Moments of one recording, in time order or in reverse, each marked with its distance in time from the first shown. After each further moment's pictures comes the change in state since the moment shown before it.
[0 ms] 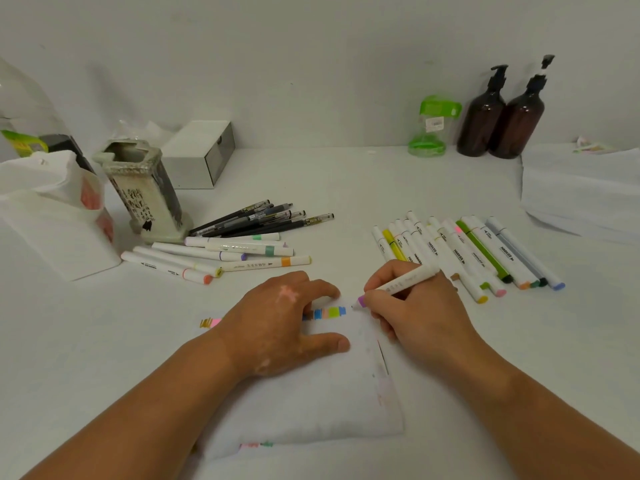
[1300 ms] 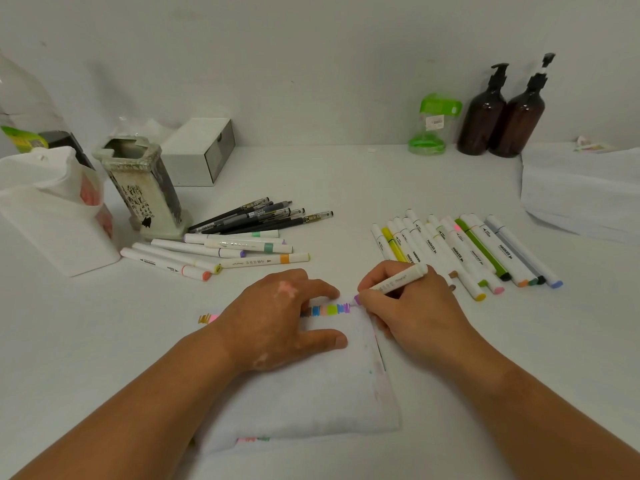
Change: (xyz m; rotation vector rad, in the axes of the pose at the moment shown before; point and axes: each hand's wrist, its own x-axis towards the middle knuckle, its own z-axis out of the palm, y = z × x) left_hand 0.002 -0.002 0.002 0.035 -0.010 -0.002; right_hand 0.001 -0.001 -0.001 -0.117 -0.052 0.022
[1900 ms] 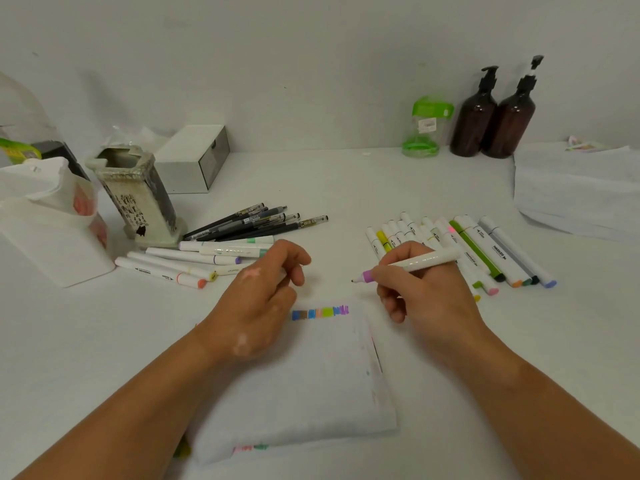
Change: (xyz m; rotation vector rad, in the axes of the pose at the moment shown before) left_hand -0.001 -0.002 -0.011 -0.505 0.202 -0.130; right_hand 0.002 -0.007 -0.012 0.554 0.072 0.011
